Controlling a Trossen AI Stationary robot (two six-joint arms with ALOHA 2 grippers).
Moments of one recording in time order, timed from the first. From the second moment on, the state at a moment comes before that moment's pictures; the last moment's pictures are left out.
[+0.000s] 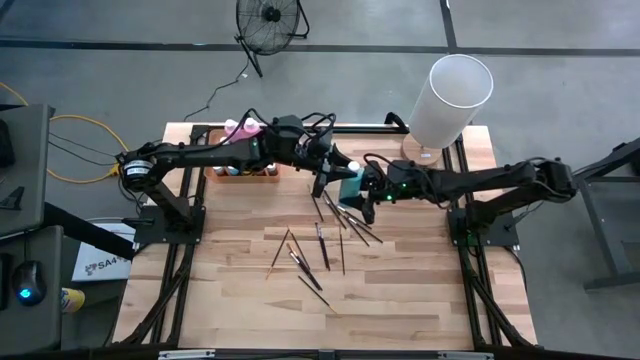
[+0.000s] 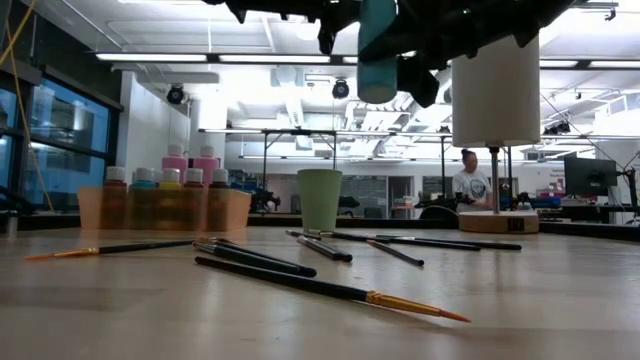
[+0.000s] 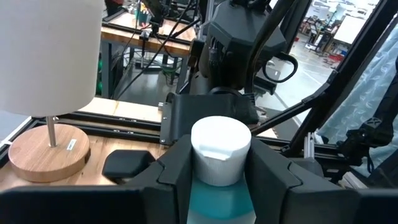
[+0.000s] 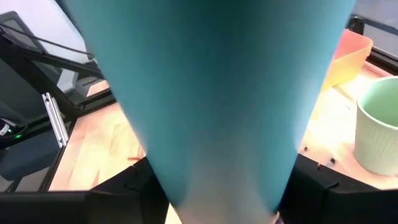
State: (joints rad) left arm 0.23 1.59 1.35 0.16 0.37 -0.18; right arm -0.08 1.28 0.76 0.18 -0.03 0.36
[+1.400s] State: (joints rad) left arm 0.51 1.30 0.98 -0.01 -0.55 -0.17; right arm -0.08 0.97 0.76 -0.29 0.13 0.45
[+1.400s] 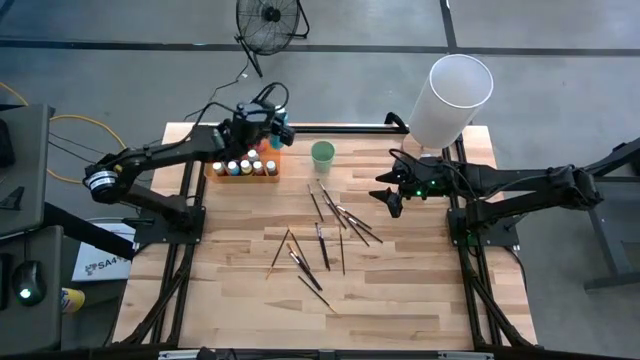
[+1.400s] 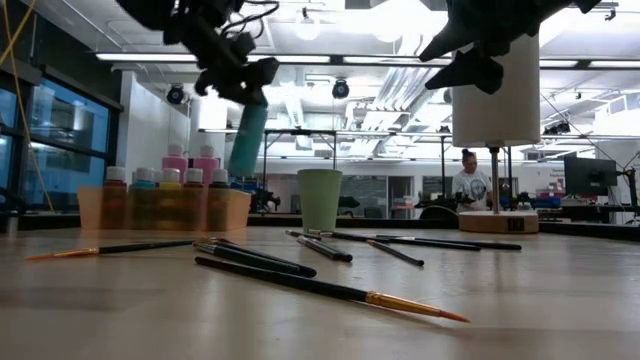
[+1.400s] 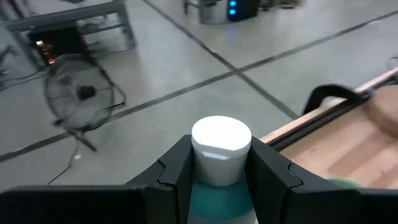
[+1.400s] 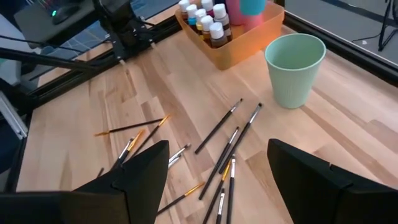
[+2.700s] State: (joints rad) left arm 0.51 1.31 0.66 0.25 -0.67 -0.29; right arm -0.08 0.97 0.76 -0.29 0.18 0.45
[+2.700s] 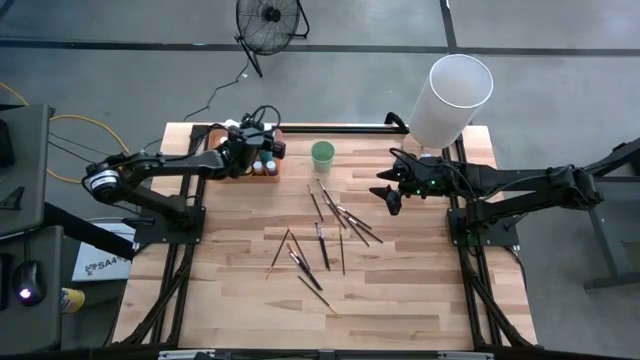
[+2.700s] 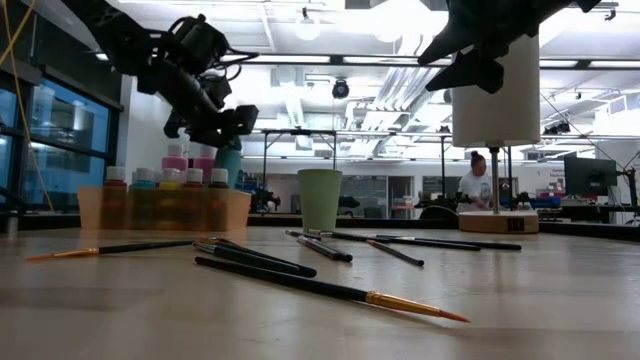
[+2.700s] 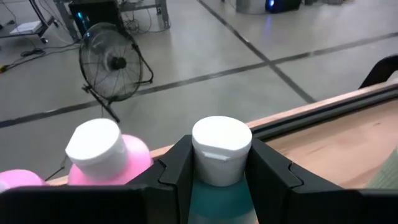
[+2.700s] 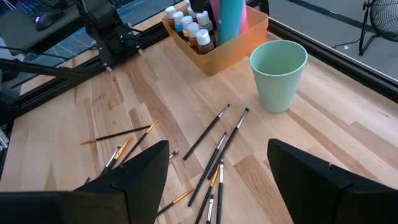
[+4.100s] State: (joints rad) left arm 0.51 1.29 0.89 0.12 -0.60 -0.18; right arm -0.08 0.97 0.76 -0.32 0.08 0.46
